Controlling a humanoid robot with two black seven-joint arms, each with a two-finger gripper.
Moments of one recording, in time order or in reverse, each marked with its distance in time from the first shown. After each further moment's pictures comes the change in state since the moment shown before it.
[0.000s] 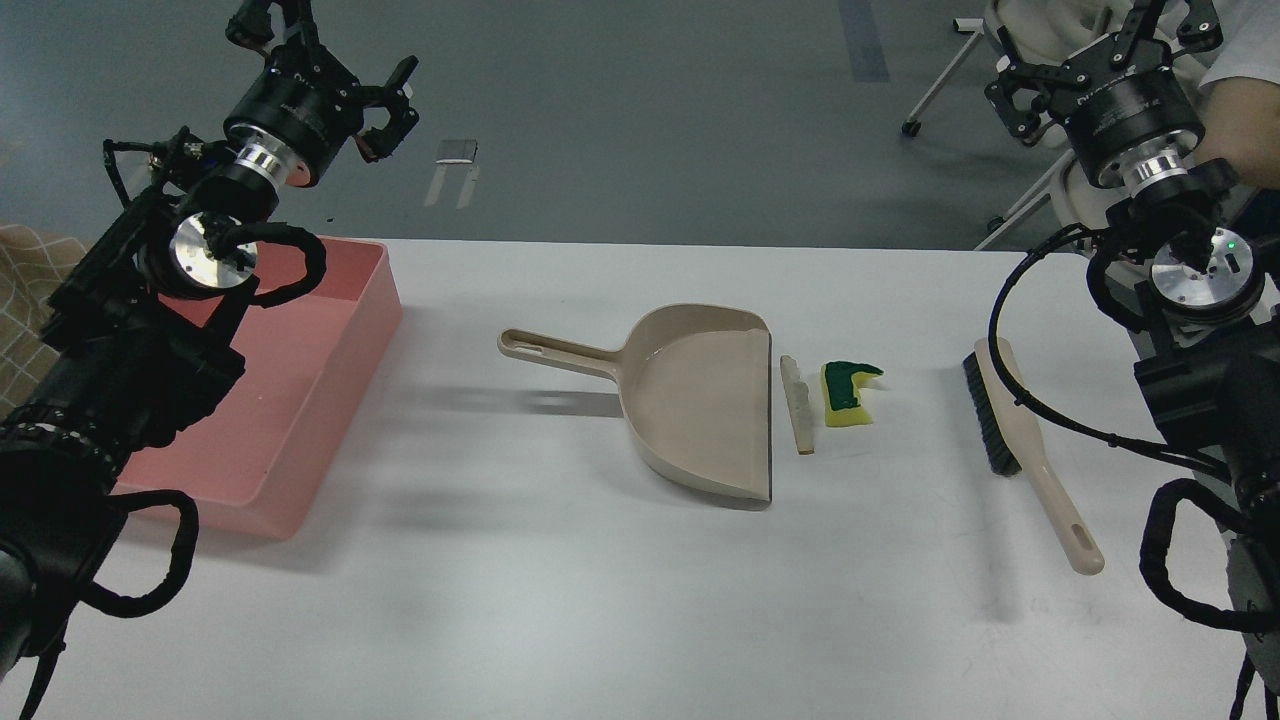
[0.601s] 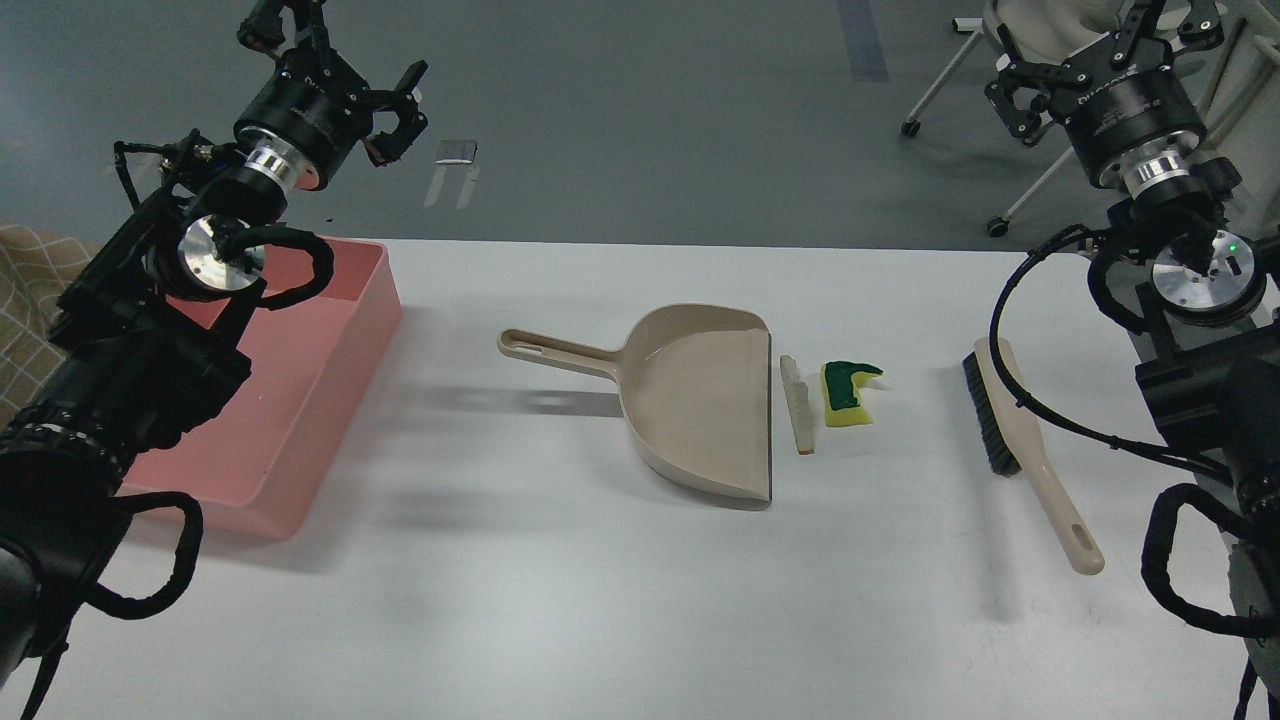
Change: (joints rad) left arm 0.000 -0.008 0.010 -0.007 0.003 -0.004 -0.003; right arm -0.004 -0.005 0.000 0.017 -0.002 0.000 0.003
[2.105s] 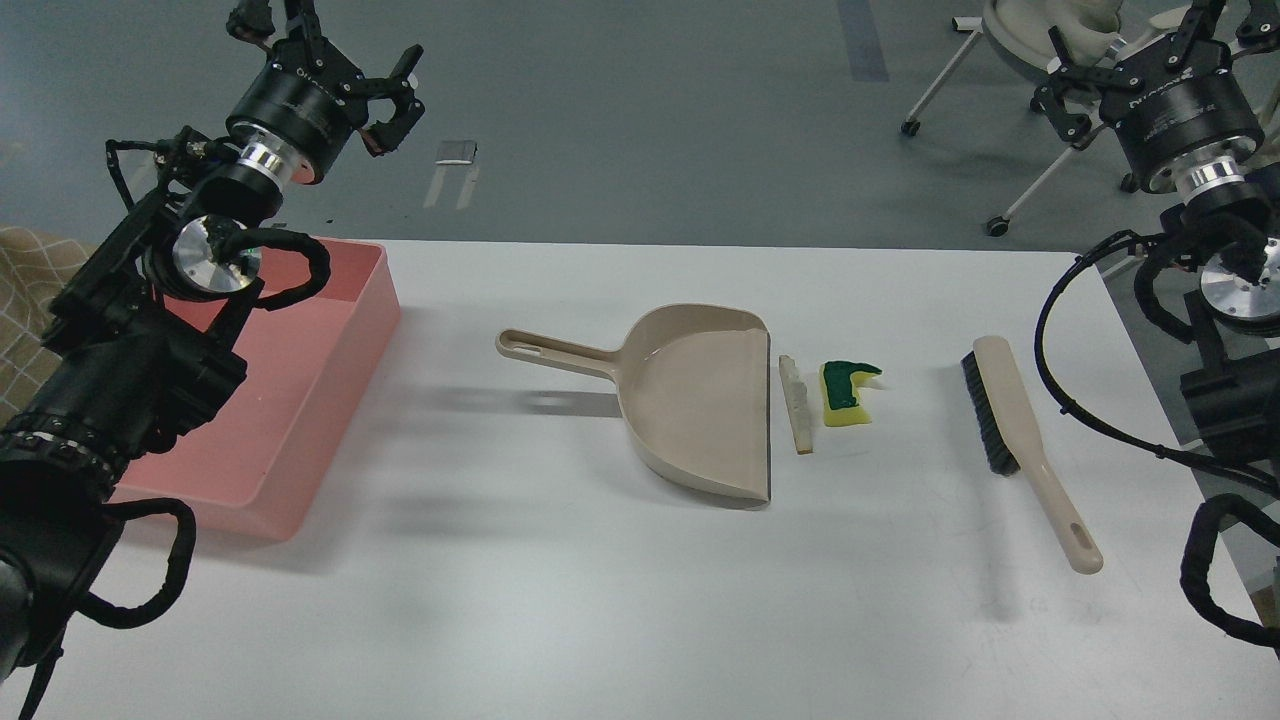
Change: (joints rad) left arm 0.022 0.014 -0.005 -0.048 -0.010 -0.002 -0.027; right arm -0.028 -0.080 -0.008 0.010 0.001 0.000 0.015
